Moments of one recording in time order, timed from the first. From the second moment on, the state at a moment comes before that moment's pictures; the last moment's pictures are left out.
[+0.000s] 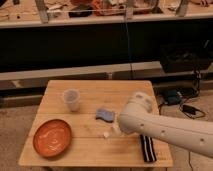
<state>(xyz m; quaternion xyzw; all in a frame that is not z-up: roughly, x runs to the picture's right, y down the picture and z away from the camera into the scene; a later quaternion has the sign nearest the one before) 0.109 0.187 0.685 -0.19 -0.11 -0.19 0.96</state>
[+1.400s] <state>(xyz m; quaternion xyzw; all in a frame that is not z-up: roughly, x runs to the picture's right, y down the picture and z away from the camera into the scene) 0.102 0.177 0.695 -0.08 -0.47 -0.11 0.87</state>
